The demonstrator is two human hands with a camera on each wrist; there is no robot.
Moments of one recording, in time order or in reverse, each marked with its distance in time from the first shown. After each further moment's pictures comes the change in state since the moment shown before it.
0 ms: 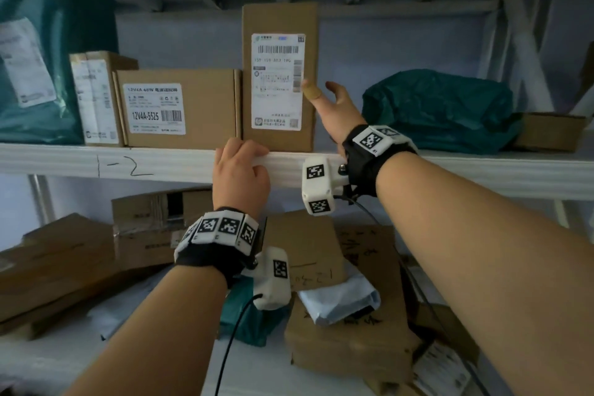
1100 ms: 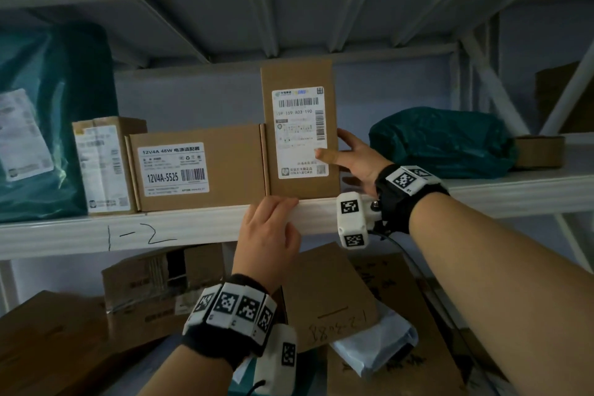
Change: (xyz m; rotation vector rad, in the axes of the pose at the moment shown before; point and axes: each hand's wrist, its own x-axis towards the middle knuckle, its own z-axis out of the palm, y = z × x) left_hand 0.004 -0.037 -0.015 -0.024 -0.170 0.367; right_hand 0.006 0.001 0.010 0.097 -0.034 0.116
